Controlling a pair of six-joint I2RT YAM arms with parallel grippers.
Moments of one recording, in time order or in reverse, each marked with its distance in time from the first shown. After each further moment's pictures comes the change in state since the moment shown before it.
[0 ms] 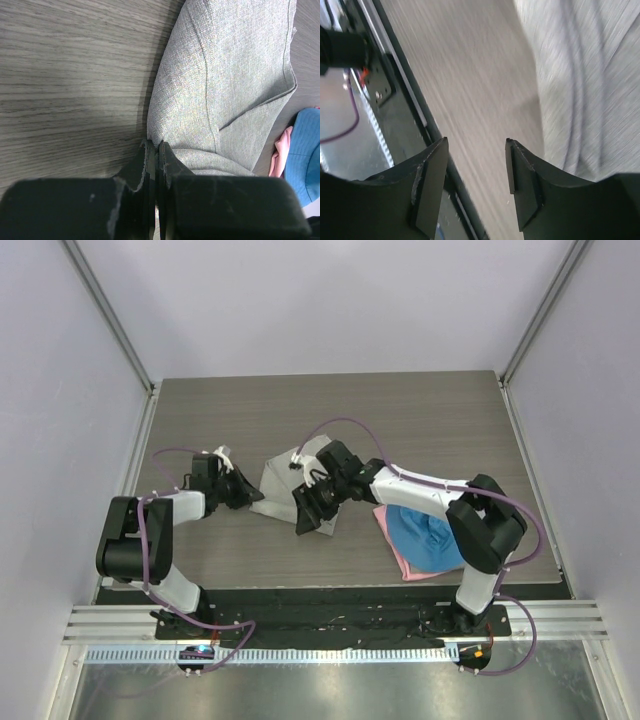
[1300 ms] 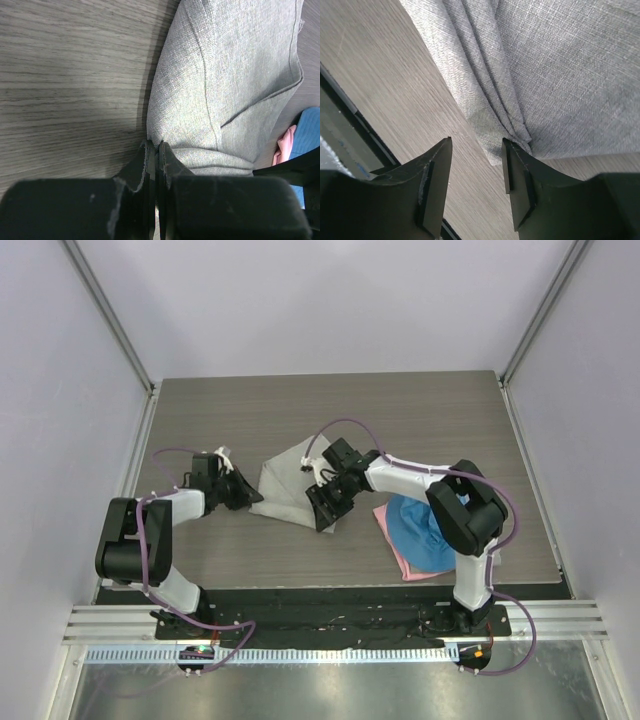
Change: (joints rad) left arm 0.000 -0.013 0.014 -0.063 -0.011 0.005; right arm -0.083 0.158 0.062 -0.214 0.086 -0.134
